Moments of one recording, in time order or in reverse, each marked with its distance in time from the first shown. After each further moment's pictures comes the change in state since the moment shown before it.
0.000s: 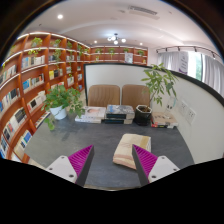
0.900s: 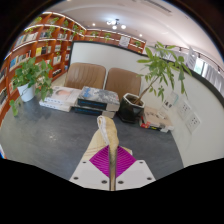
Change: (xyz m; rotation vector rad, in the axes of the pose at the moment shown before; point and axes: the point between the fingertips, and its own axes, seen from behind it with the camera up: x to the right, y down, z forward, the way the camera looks) arm 0.098 0.025 0.188 -0.147 0.202 -0.145
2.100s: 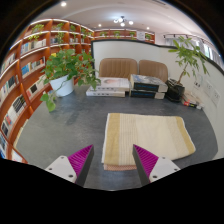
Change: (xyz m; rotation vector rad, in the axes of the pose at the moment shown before) arm -0.240 0.066 -0.059 -0.023 -0.261 0.128
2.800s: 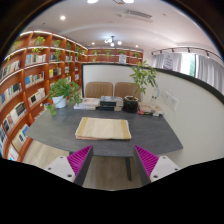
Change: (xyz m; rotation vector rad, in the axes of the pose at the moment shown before) arm 0.165 0.047 -0.313 0.195 0.102 -0.015
